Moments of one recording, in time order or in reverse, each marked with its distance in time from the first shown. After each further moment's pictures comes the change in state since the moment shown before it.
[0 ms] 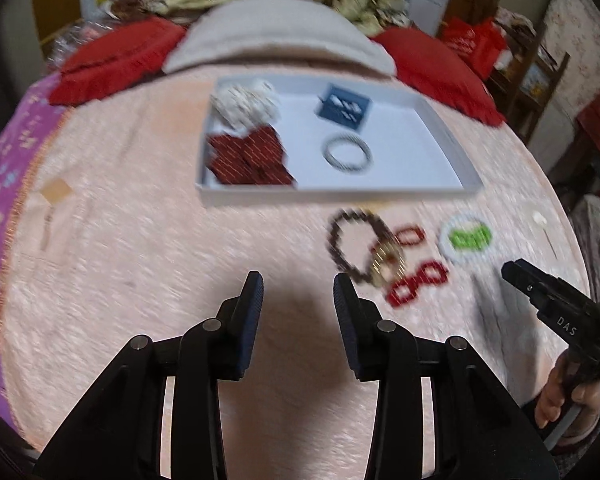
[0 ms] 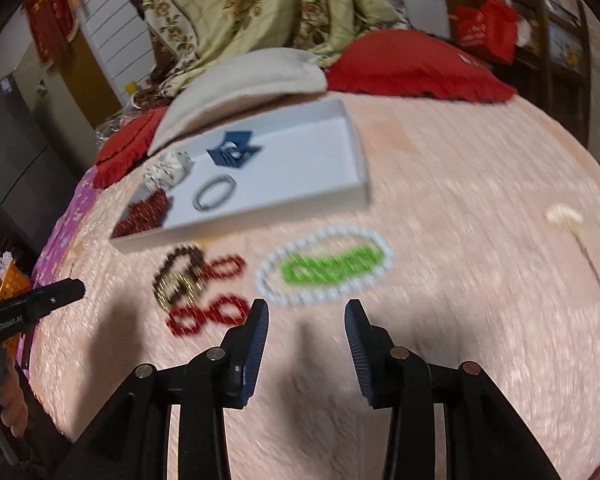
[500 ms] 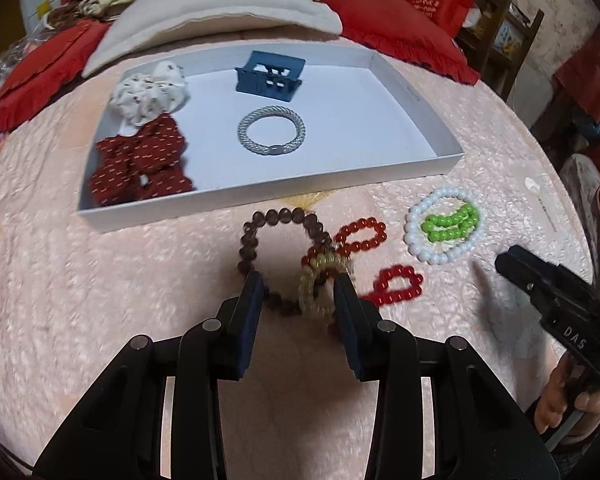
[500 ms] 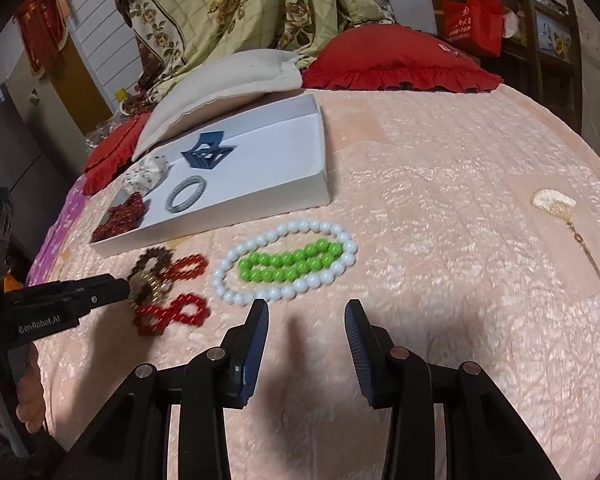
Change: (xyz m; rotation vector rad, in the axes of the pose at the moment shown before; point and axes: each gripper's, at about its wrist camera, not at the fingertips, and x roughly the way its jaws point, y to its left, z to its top) left arm 0.064 -0.051 0.022 0.118 0.068 -0.064; right arm 0.015 -0.027 0.003 0.019 -0.016 -0.016
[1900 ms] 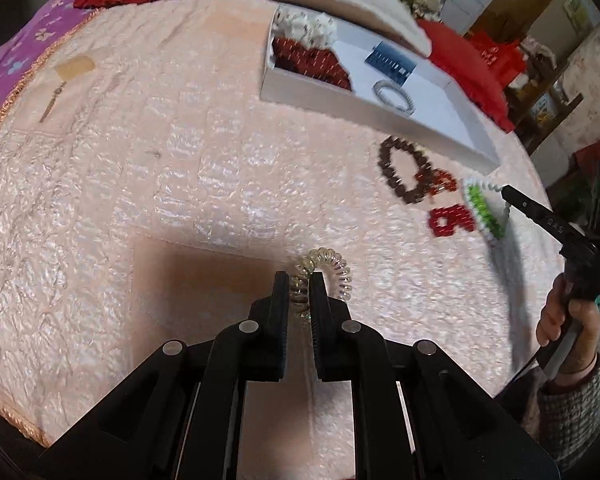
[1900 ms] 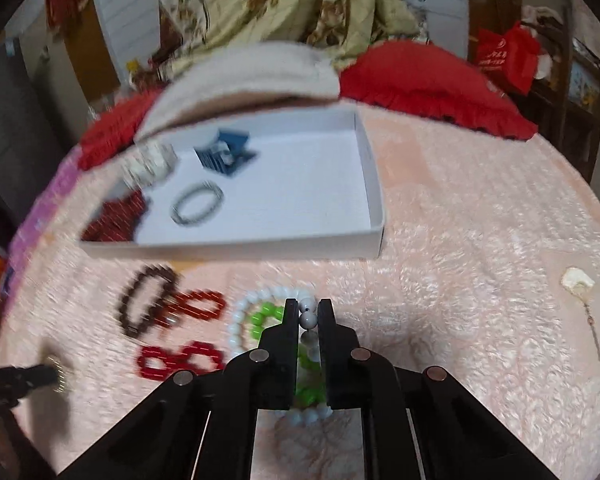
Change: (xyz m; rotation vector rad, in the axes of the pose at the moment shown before) left arm -0.063 0.103 -0.110 -0.310 -0.025 -0.056; right arm 0.013 0.046 0.034 -0.133 -0.016 -0.046
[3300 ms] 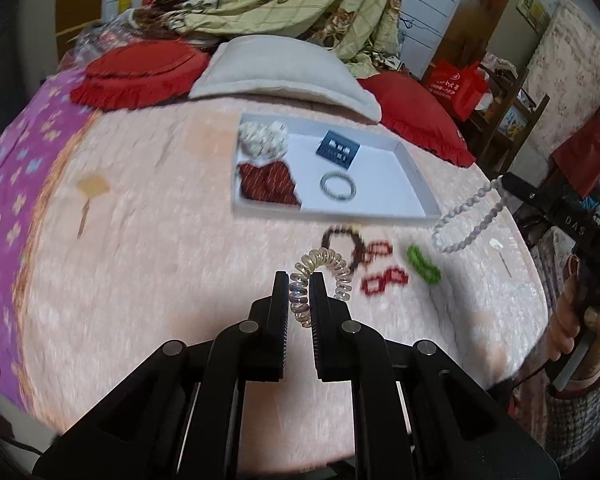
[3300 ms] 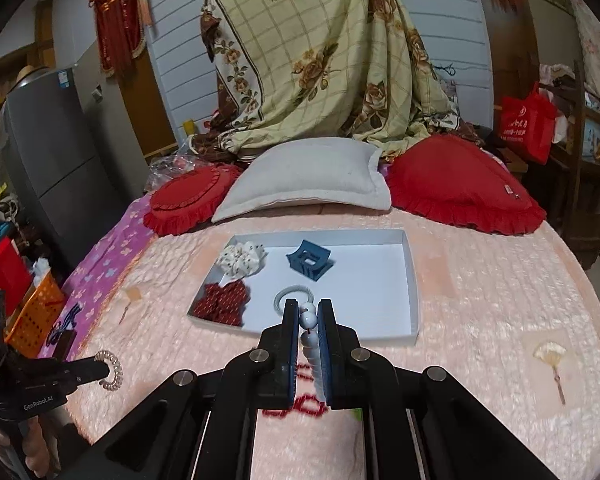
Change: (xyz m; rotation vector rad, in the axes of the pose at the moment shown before) left arm -0.092 -0.050 0.051 0.133 -0.170 0.016; right arm -0.109 0.052 0.057 -0.051 -0.185 0.126
